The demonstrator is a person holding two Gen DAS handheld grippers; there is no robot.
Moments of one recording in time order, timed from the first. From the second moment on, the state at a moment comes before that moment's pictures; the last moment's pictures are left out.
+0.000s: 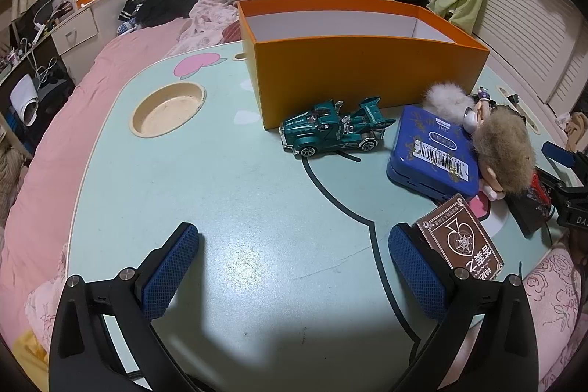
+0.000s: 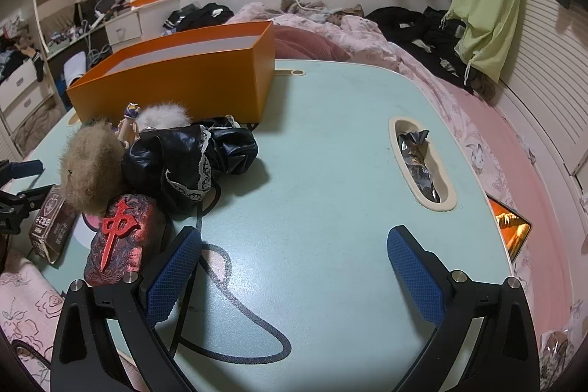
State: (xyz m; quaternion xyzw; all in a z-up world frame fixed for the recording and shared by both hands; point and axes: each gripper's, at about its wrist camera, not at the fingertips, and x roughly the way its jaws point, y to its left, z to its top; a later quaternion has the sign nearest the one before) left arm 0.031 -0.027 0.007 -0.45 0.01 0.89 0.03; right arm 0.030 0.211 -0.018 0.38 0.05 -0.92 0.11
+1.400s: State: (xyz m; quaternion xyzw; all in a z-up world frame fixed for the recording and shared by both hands) left arm -0.161 0.011 0.037 -0.68 0.13 0.70 0.13; right arm 0.032 0.211 -0.011 0.38 0.05 -0.92 0.11
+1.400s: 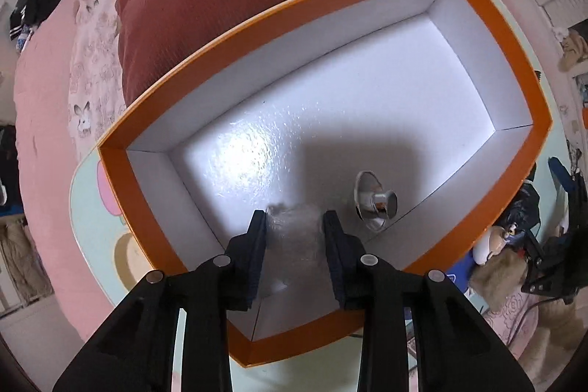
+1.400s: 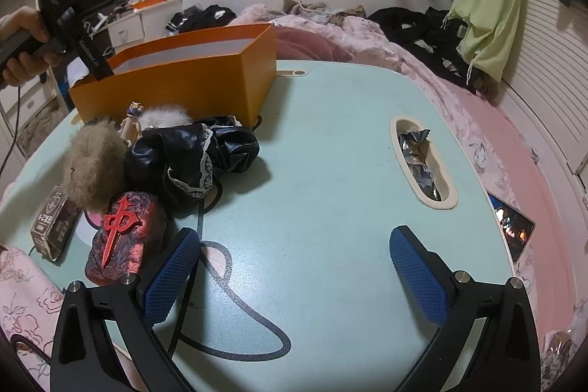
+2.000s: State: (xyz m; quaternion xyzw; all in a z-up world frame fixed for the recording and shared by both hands) left arm -0.071 0.031 0.147 -0.53 0.00 0.80 0.28; right arm 0.032 0.211 -0.010 0.38 0.05 -0.92 0.11
